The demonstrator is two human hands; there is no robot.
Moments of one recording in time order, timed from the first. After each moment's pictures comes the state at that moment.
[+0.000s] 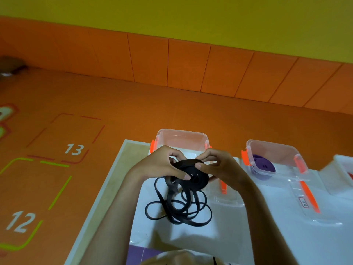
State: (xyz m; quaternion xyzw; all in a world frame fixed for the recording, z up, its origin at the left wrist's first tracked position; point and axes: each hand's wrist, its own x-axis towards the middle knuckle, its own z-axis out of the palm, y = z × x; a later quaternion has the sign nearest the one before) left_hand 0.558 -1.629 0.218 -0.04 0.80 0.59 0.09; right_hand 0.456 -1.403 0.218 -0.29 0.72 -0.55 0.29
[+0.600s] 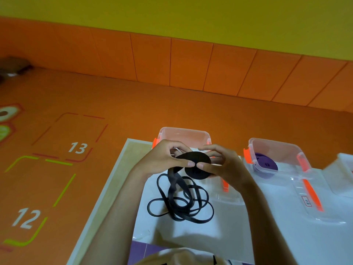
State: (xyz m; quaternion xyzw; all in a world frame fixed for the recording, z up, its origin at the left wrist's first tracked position) left_hand 0.563 -1.623 0.223 -0.04 0.78 0.62 0.02; right_hand 0.471 -1.398 0.225 -0.28 0.70 -0.60 0.25
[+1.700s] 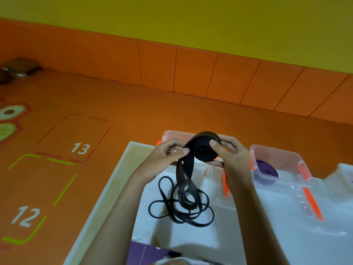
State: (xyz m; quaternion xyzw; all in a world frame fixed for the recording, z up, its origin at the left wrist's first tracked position) left_hand 0.584 -1.622 0.218 -0.07 0.70 0.71 -0.05; right_hand 0.490 -1.419 0.244 -0.13 0.64 -0.75 0.11
